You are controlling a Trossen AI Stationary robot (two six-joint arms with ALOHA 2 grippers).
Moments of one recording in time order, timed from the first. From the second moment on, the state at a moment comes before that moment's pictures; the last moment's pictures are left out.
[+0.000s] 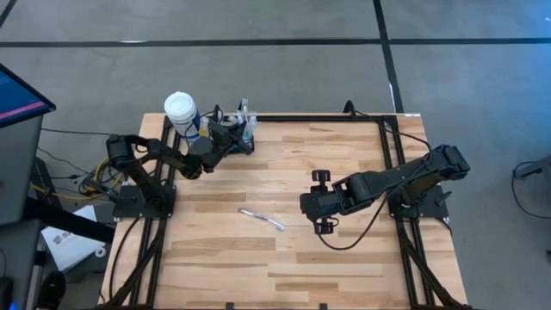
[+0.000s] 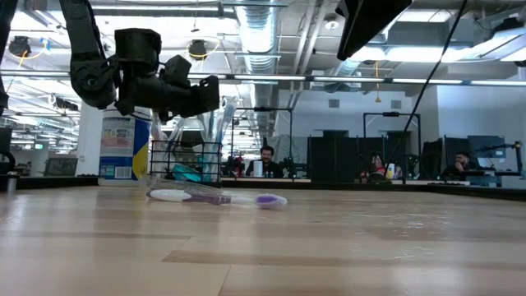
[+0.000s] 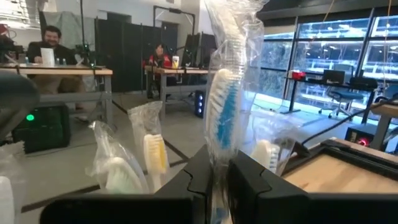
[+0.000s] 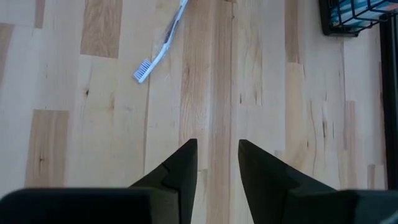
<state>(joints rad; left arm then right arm) 0.40 1.66 0.40 1.39 -0.53 -0.04 0.33 1.61 1.43 -0.99 0.37 0.15</state>
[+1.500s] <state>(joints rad) 0.41 1.66 0.40 1.23 -0.47 -0.09 0.33 1.61 1.43 -0.99 0.37 0.15</state>
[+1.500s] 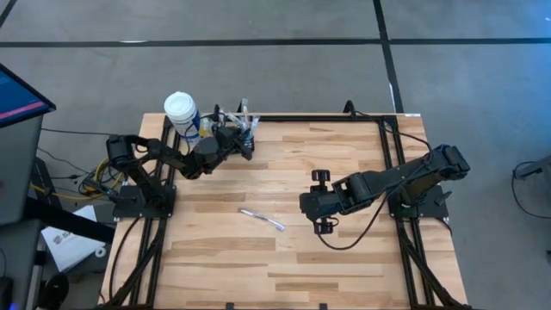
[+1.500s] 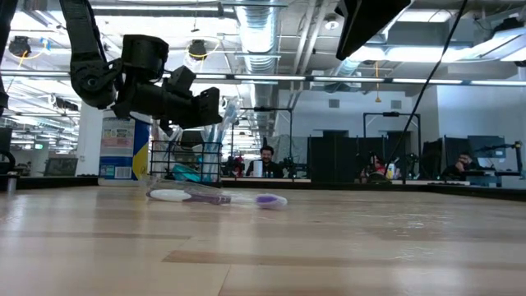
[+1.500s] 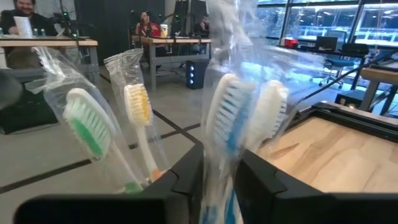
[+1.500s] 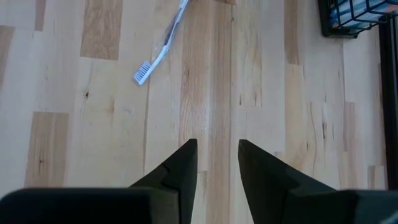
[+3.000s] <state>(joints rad) -0.08 1.15 0.40 0.69 -0.17 -0.08 0.30 1.92 1.43 -0.64 0.25 0.09</state>
